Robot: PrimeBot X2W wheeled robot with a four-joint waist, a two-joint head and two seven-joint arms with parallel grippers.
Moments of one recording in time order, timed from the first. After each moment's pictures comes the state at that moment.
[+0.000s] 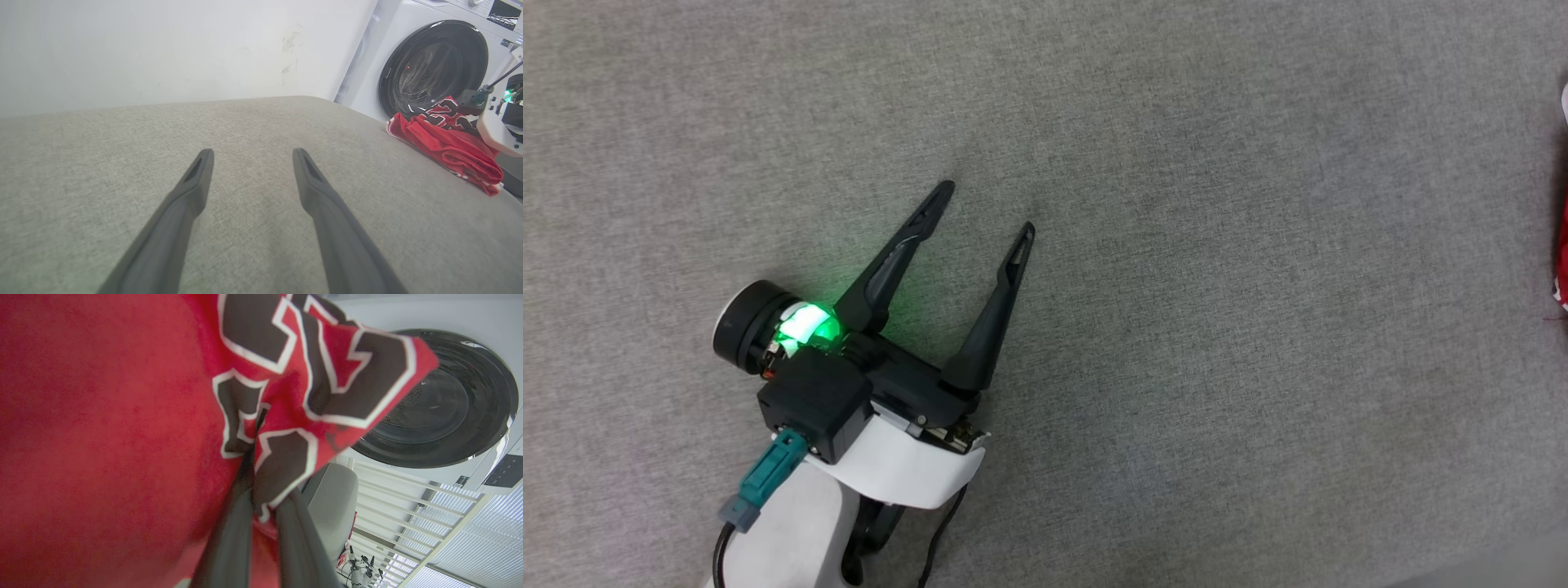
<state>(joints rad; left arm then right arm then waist) -0.32 0.23 -0.36 -0.18 -0.20 -0.13 -0.26 -0.60 -0.67 -0.08 0.56 -0.41 0.13 0.26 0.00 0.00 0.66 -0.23</state>
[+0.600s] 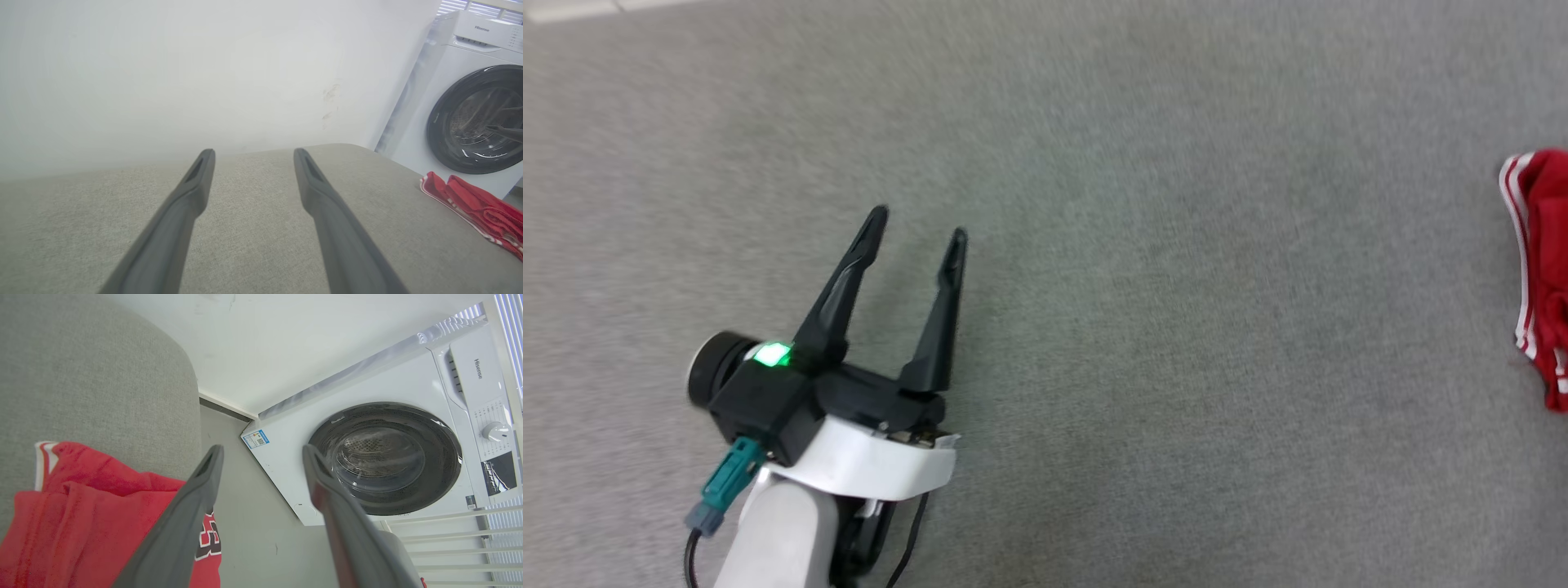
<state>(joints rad) -0.23 0.13 -0.22 -0.14 -0.21 -0.13 -0.26 -0.59 -0.57 -0.18 0.32 -0.34 0.13 0.24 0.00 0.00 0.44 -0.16</state>
